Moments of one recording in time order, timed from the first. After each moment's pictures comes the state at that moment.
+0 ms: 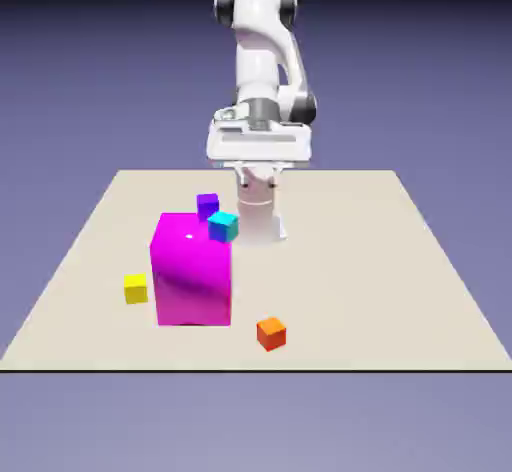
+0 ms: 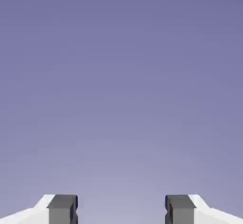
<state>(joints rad) 0.02 -0.53 0.00 -2.78 -0.01 3.00 0.73</state>
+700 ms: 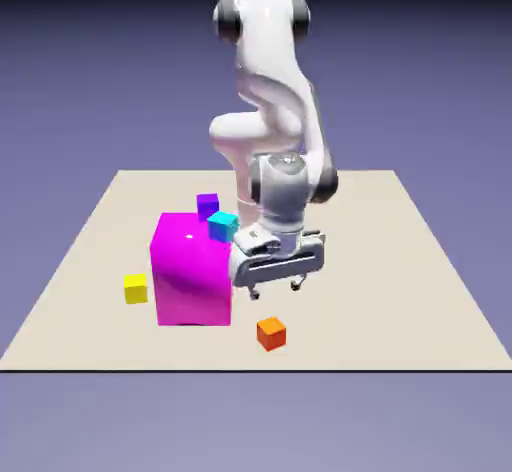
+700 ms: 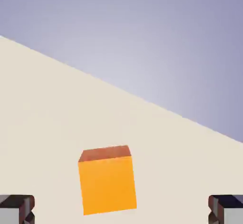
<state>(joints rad) 0.19 0.23 -0.08 -2.34 -0.10 2.44 0.50</state>
